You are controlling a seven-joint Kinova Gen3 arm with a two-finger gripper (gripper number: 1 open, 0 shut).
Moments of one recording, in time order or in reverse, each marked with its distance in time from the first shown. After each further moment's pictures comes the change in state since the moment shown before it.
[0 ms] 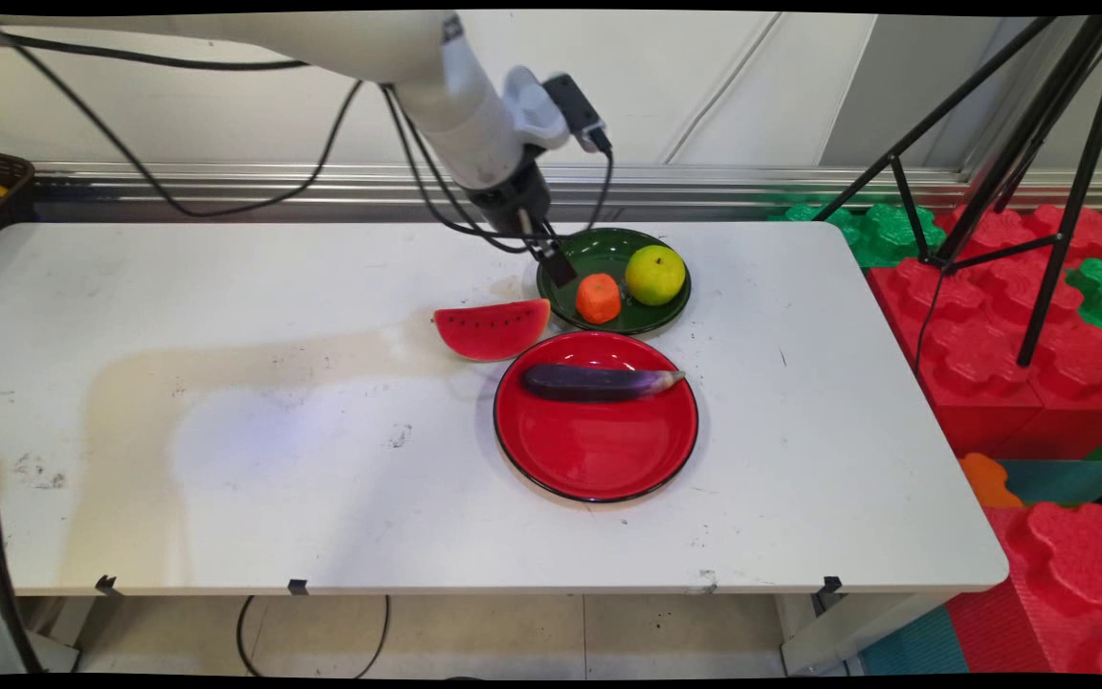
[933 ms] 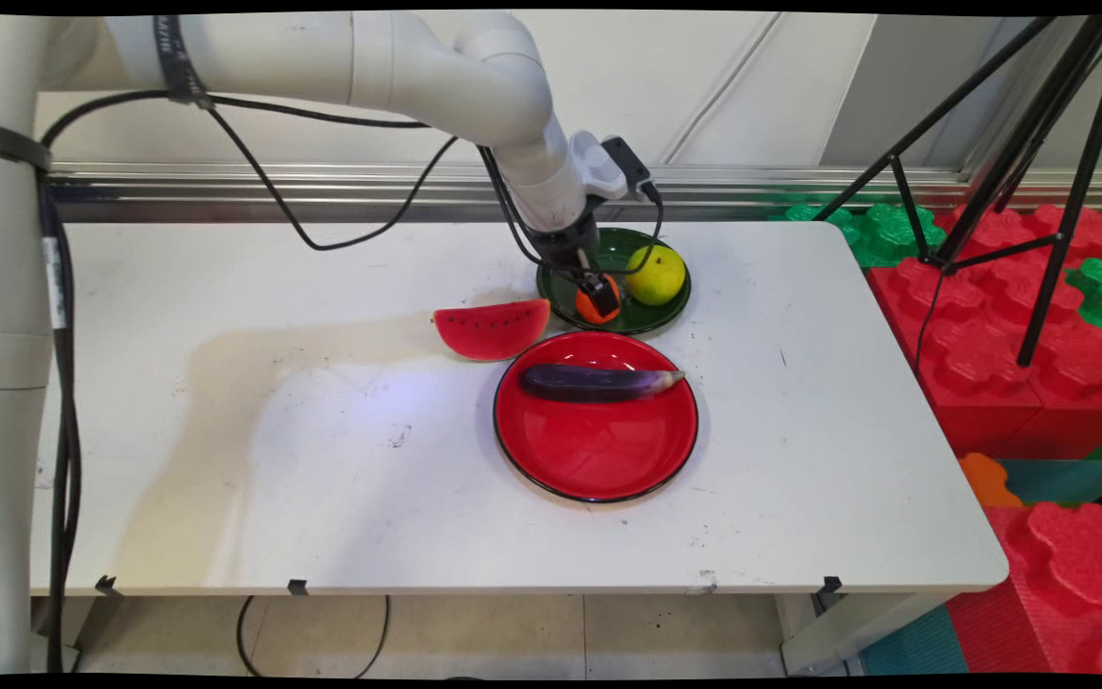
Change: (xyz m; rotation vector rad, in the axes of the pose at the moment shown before) arm 0.033 0.005 0.104 -0.031 -0.057 -0.032
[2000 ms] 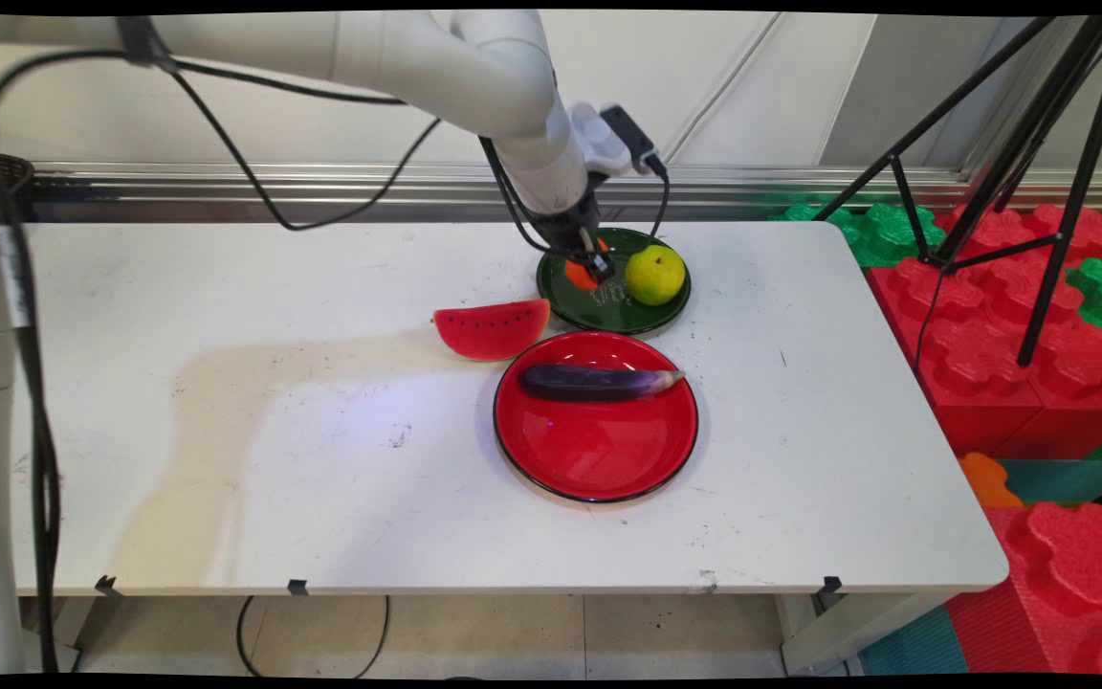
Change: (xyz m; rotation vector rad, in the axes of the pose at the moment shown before) arm 0.005 0.014 -0.039 0.112 0.042 -0.047
